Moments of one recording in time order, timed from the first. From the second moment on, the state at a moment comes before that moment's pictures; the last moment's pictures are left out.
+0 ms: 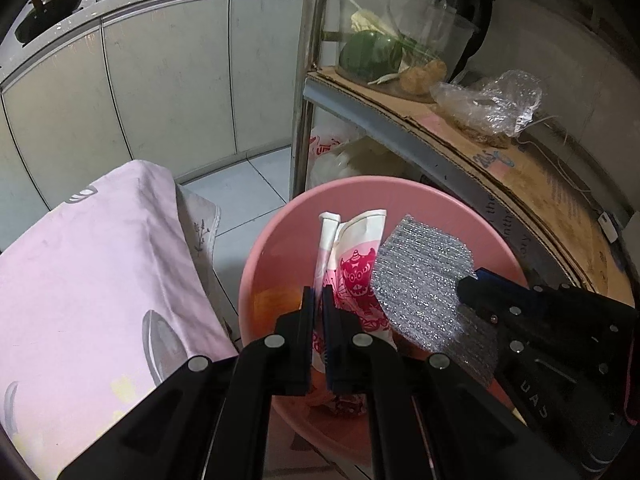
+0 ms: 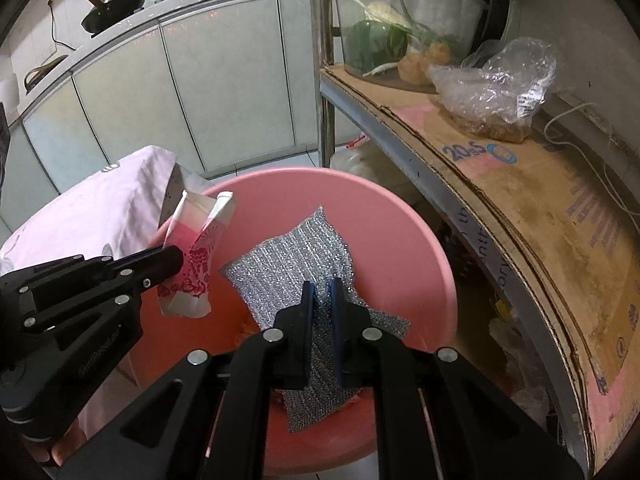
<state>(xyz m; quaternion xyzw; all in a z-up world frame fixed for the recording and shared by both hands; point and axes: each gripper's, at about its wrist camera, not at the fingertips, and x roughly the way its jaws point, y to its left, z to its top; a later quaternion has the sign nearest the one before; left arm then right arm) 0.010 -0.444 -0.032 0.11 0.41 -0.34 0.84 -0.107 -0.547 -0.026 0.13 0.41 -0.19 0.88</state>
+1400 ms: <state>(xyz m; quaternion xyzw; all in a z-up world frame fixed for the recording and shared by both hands) -0.044 -0.371 0.038 0.09 0.35 -0.34 0.87 -0.162 -0.488 0.036 0.12 0.35 -0.18 0.91</state>
